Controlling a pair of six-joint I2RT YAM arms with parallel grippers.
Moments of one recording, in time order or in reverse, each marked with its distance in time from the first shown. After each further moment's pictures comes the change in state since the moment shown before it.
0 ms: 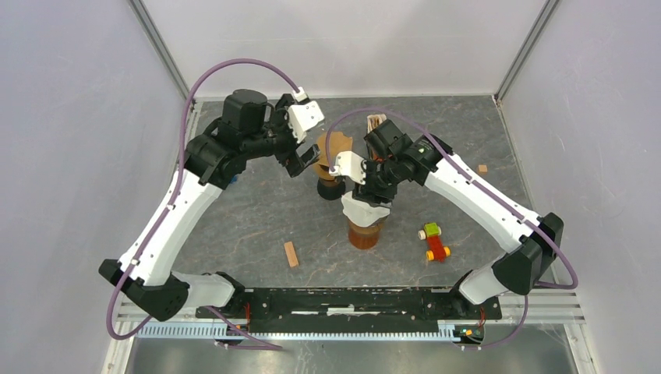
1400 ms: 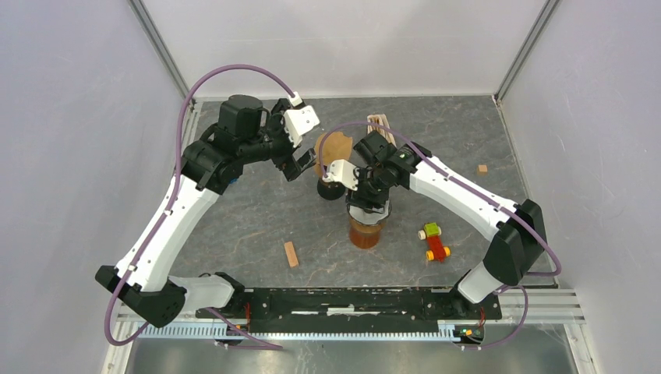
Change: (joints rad) left arm 0.026 -0.051 -0.065 0.025 0.010 -0.008; right arm 0.002 0.077 -0.132 0.150 0.029 0.042
